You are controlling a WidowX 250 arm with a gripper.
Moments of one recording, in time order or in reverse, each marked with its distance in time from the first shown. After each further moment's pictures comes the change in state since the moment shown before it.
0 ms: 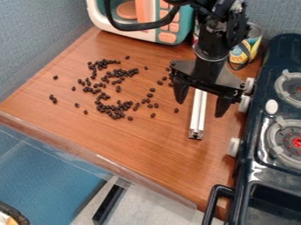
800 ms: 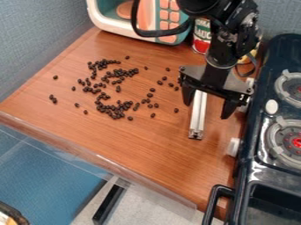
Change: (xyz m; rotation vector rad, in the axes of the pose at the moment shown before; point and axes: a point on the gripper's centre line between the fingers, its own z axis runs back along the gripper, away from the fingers) arm 0.015 -0.008 -0.024 0.029 -0.007 0.028
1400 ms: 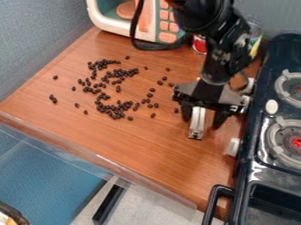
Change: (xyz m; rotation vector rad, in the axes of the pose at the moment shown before) arm -0.020 0.003 -0.019 0.019 0.032 0.150
